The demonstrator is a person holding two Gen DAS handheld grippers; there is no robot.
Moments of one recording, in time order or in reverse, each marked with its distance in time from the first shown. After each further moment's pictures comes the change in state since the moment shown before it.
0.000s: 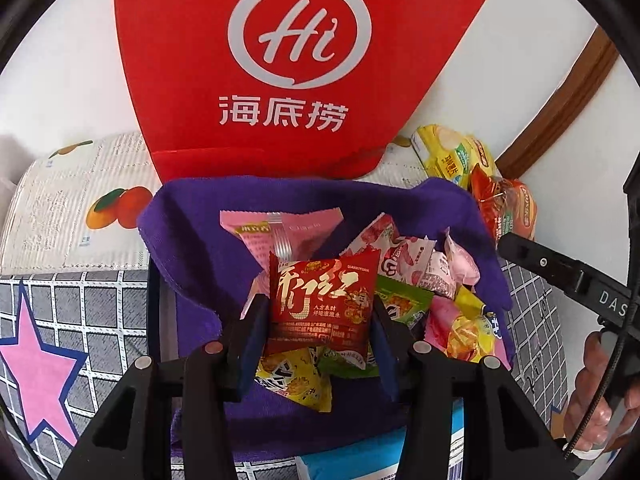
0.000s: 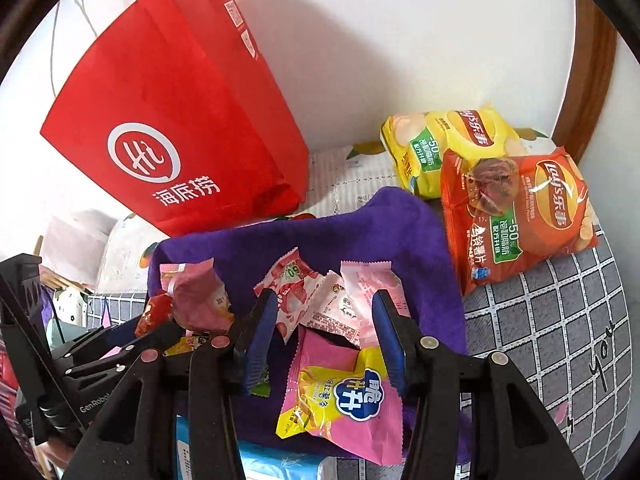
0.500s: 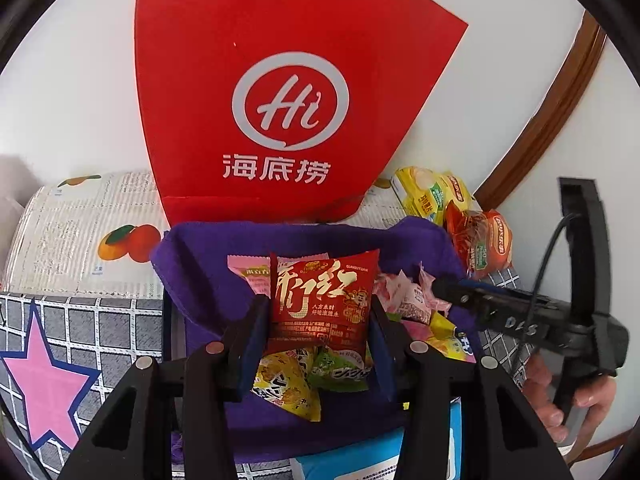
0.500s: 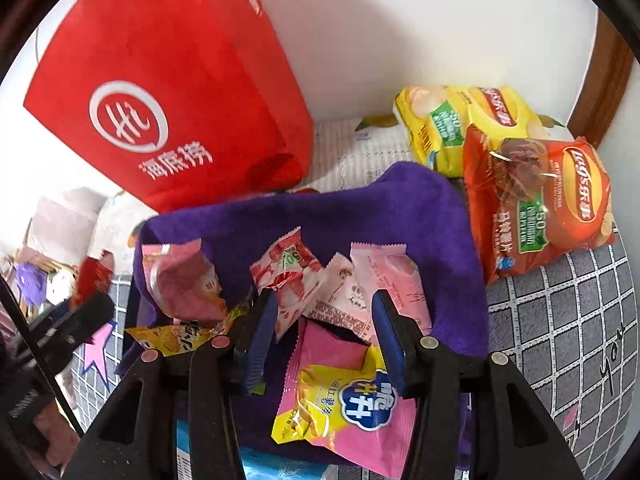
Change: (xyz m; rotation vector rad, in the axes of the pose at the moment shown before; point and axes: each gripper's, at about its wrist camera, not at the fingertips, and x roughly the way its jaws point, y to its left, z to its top) left arm -0.034 0.001 0.004 0.007 -0.133 -0.041; right arm 0.027 0.006 -0.002 -0.018 0.060 -0.011
